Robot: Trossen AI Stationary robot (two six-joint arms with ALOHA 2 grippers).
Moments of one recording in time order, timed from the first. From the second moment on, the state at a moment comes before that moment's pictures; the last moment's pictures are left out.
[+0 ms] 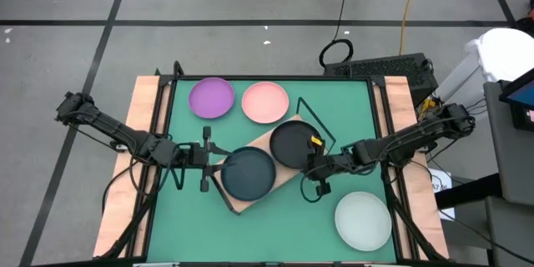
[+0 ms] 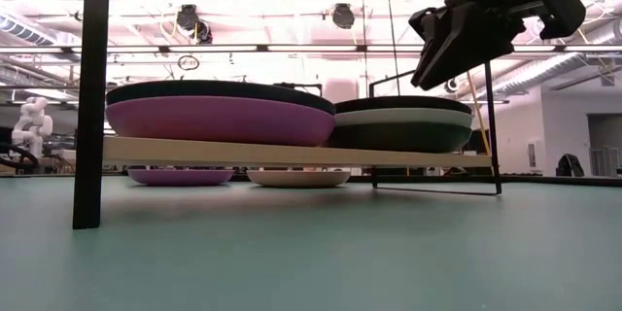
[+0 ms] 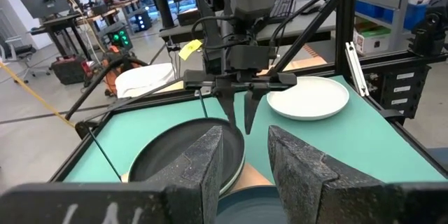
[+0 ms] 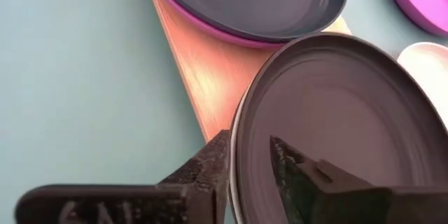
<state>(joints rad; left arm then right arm) -0.43 0.99 0.64 0.21 -0.43 0.12 0.30 1.36 0.82 -0.32 0.26 -0.06</state>
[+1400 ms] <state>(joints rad) -0.39 0.99 0.64 0.20 -0.51 0.00 0.76 1.22 0.82 -0.42 0.42 0.50</state>
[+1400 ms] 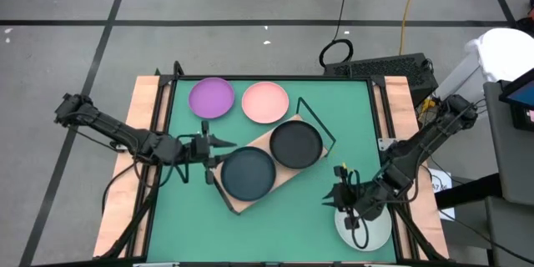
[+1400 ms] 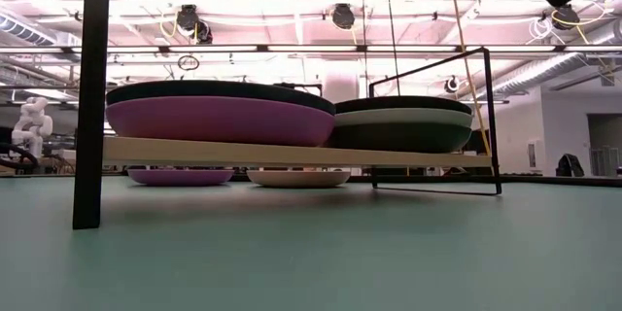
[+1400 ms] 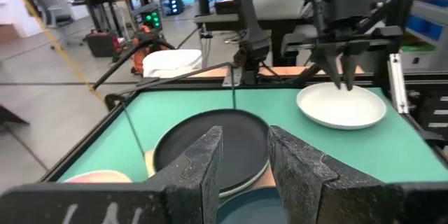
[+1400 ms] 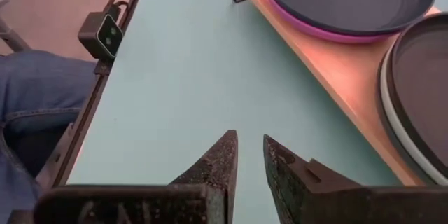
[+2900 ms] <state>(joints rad) 0.10 1.00 0.64 -0.24 -0.74 -0.41 0.75 1.22 0.82 -0.44 0.44 0.36</state>
